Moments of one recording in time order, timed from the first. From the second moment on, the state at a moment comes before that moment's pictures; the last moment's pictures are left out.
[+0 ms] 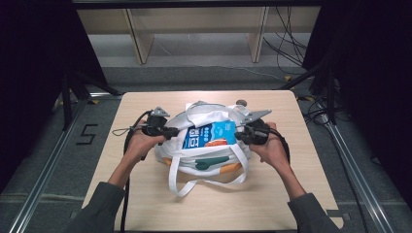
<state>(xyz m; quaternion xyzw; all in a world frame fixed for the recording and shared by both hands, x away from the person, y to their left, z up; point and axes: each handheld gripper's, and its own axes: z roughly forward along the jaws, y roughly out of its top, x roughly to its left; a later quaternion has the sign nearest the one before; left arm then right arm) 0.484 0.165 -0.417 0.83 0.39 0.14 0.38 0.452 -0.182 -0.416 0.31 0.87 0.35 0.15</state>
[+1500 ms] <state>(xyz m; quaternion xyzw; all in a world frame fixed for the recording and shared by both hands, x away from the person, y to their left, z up) 0.425 0.191 -0.430 0.80 0.38 0.11 0.45 0.399 -0.216 -0.416 0.32 0.83 0.42 0.18</state>
